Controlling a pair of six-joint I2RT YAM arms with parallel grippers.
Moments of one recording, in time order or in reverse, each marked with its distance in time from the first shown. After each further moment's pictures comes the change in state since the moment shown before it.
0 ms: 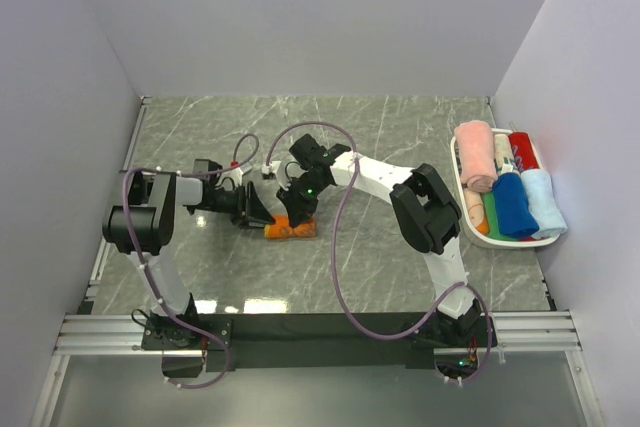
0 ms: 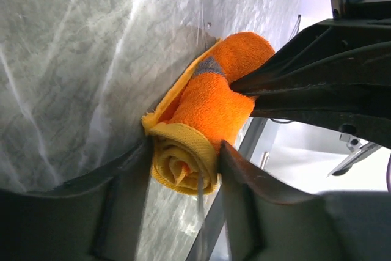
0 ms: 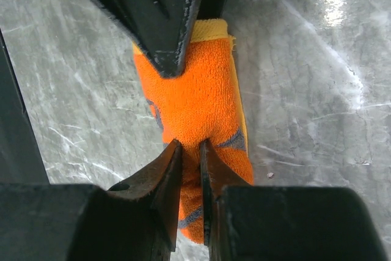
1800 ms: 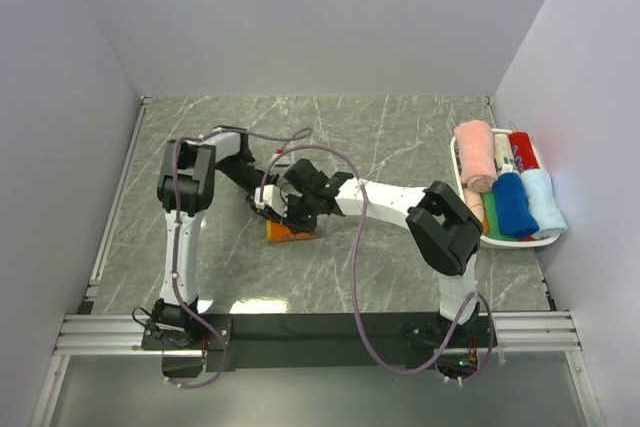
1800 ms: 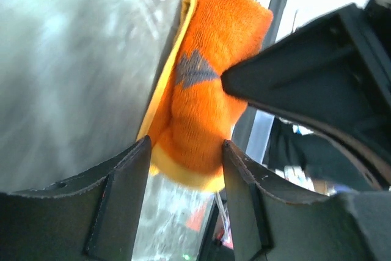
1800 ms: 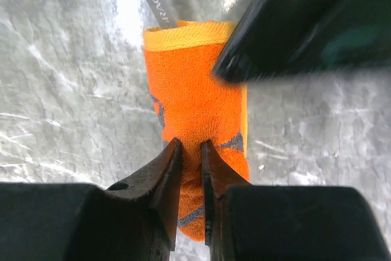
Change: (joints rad) left arm -0.151 0.560 0.900 -1.275 -0.080 1.045; right arm 0.142 -0.218 -0.307 0.261 0.289 -0.182
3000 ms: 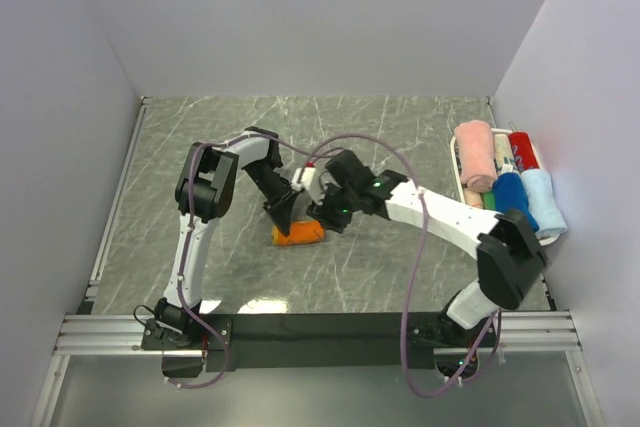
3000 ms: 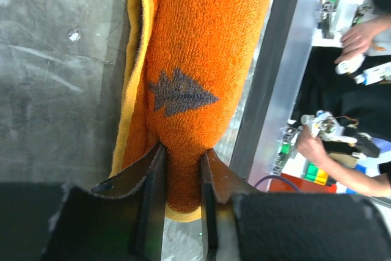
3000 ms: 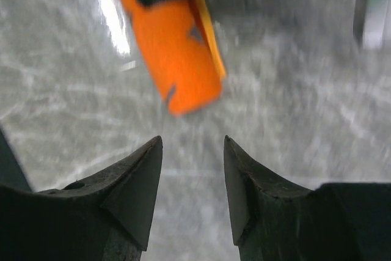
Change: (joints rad) left arm -0.168 -0.019 0.023 -0.021 -0.116 0.056; right arm -0.129 -0.407 -0.214 -0.117 0.060 0.166
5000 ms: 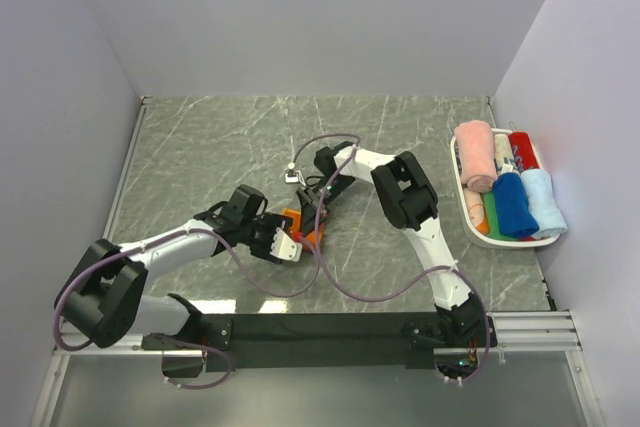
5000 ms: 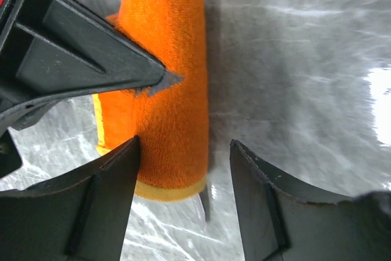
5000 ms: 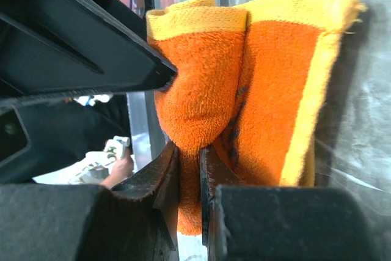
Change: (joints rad) left arm -0.203 -1.098 -1.178 1.278 -0.378 0.321; right arm -0.180 0.966 0.716 -0.578 -0.947 -0.076
